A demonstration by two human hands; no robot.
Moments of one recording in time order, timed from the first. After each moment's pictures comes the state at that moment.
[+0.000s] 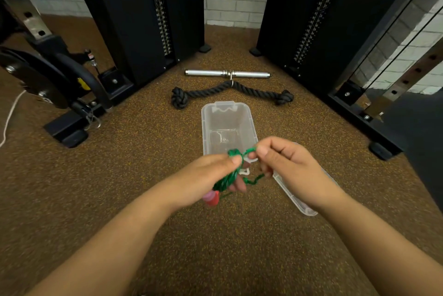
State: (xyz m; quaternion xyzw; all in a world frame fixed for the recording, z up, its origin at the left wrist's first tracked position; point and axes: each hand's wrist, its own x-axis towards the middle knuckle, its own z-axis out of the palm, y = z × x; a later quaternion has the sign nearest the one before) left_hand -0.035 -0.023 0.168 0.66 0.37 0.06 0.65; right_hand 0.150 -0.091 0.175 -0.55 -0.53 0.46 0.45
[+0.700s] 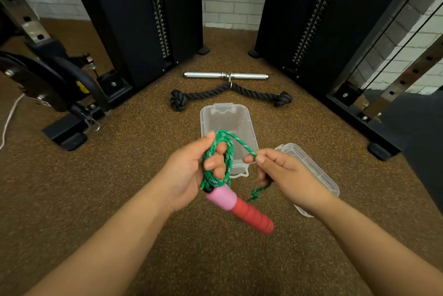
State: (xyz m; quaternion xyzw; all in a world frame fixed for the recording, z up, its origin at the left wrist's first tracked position) left_hand -0.028 -0.019 0.179 0.37 0.32 0.27 0.83; right_hand 0.156 -0.087 0.146 -0.60 -0.48 0.50 0.42
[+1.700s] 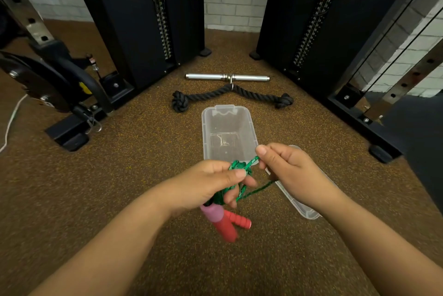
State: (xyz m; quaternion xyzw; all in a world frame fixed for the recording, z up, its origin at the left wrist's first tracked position) left_hand -0.033 -0.024 0.174 0.61 0.30 0.06 0.73; right_hand 0.153 -0.088 0.175 -0.63 -0.55 0.38 0.41
